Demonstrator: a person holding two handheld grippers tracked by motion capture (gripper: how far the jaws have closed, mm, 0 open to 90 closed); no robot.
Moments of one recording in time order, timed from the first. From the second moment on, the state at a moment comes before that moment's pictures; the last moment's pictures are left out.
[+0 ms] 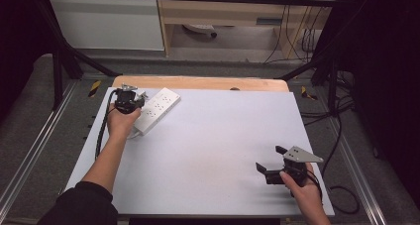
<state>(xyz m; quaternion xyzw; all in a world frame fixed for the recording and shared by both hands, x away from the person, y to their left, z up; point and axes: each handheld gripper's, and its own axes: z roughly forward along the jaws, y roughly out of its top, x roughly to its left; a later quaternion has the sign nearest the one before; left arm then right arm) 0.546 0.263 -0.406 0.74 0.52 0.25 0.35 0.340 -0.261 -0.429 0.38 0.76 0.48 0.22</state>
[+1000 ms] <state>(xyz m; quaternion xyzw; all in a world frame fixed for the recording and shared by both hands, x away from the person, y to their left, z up) 0.545 0.273 -0.423 0.74 0.53 0.24 0.34 0.340 -0.262 -0.430 0.38 0.76 0.48 0.22</state>
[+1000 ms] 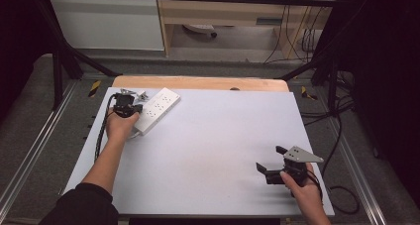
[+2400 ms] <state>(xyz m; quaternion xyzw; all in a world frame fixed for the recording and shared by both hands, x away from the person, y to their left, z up) 0.544 0.271 -0.425 0.75 0.52 0.25 0.33 0.340 -0.261 -0.430 0.38 0.76 0.48 0.22</state>
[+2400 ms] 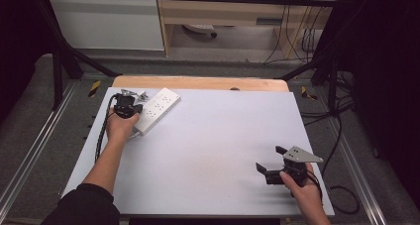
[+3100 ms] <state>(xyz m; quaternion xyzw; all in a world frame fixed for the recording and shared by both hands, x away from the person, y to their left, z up) 0.544 0.270 -0.426 0.75 0.52 0.25 0.33 0.340 -0.261 -0.430 0.38 0.76 0.48 0.22</state>
